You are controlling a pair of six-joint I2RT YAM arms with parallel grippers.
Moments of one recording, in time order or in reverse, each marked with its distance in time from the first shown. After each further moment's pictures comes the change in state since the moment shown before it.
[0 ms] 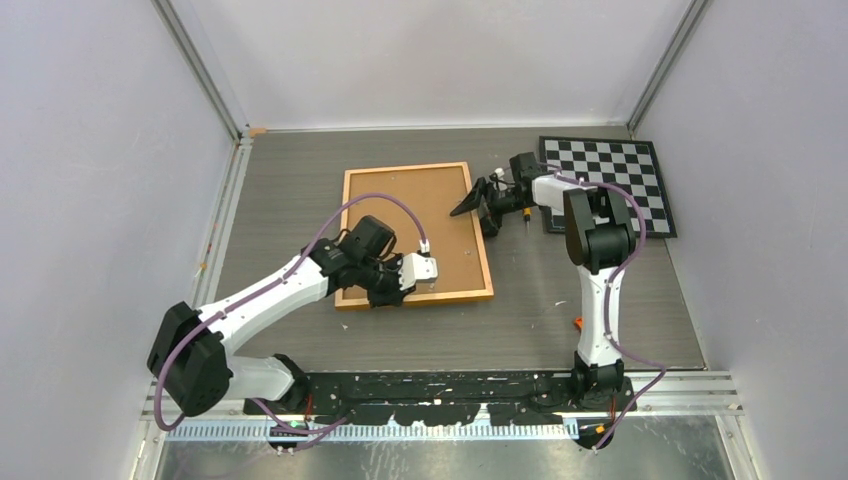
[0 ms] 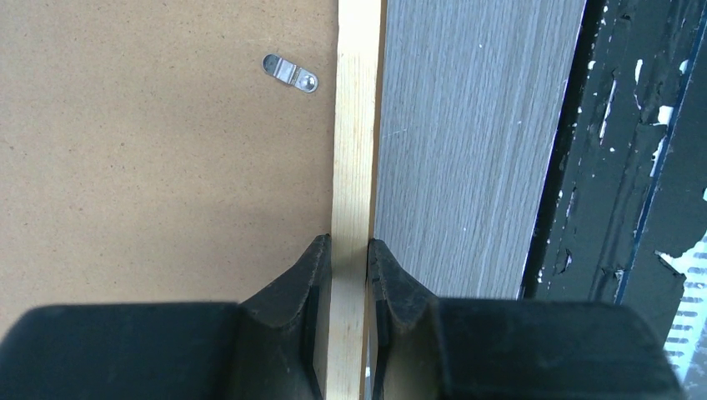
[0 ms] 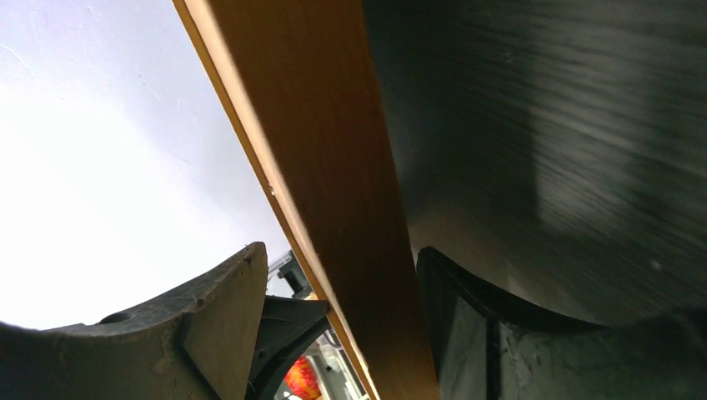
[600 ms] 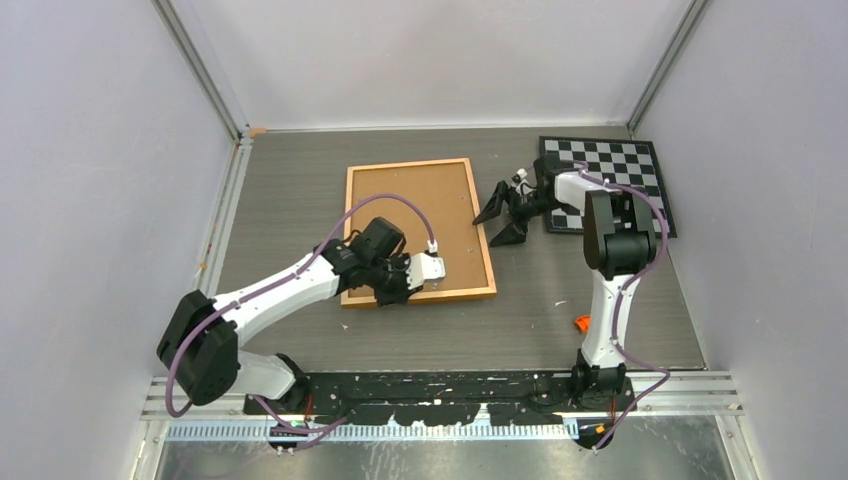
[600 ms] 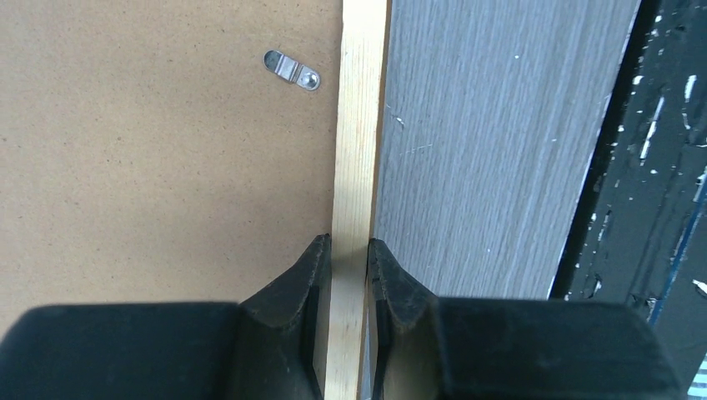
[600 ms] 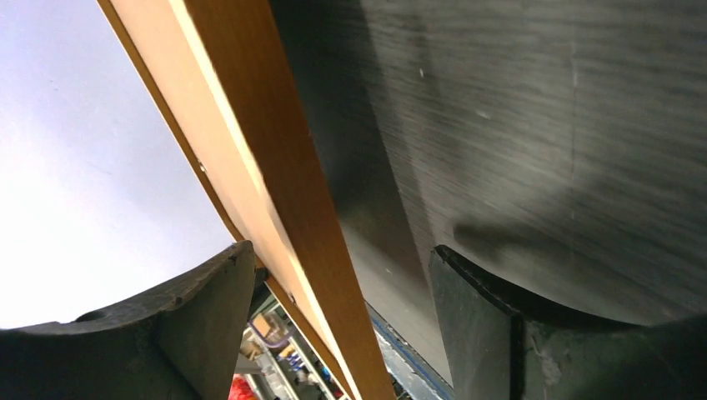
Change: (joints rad) left arm -0.029 0.077 0.000 0.069 -0.070 -0.027; right arm -0.096 -0.115 -0.079 -0.217 0.137 -0.276
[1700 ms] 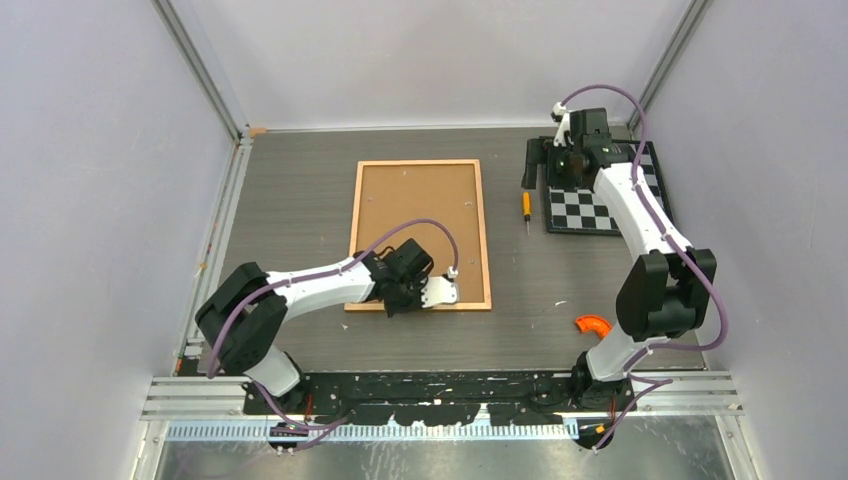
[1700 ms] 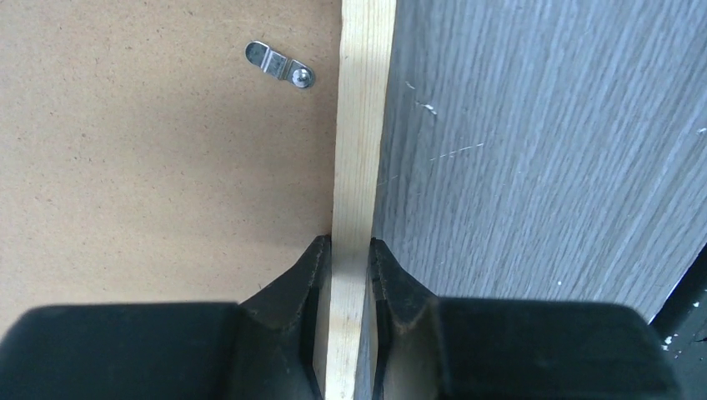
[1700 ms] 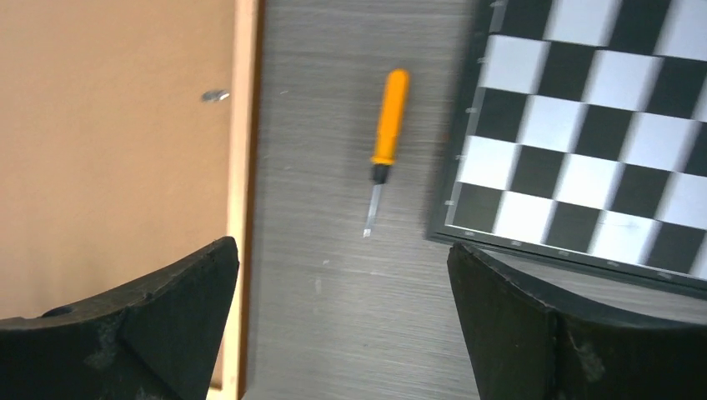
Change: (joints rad) left arm -0.132 0.203 -0.020 0.070 -0.248 0.040; right arm 0.002 -0.493 0.042 -0.024 0.789 -0.410
